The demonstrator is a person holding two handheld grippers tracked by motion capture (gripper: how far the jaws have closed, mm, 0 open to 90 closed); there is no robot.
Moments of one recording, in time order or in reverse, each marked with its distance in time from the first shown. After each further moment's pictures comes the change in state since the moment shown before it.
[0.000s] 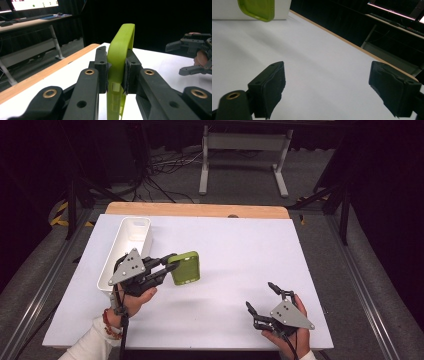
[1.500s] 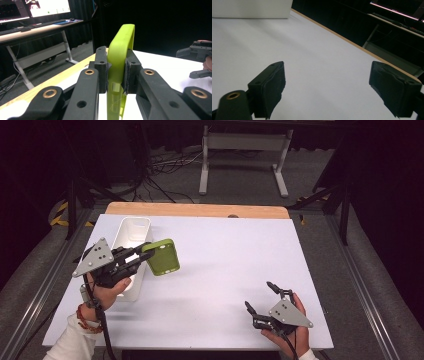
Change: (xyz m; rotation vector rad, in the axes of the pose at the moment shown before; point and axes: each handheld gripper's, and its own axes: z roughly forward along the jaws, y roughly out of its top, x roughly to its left) left arm 0.035 0.011 -0.043 -0.015 0.061 0.018; right arm -0.001 0.000 0.004 0.002 0.015 -0.007
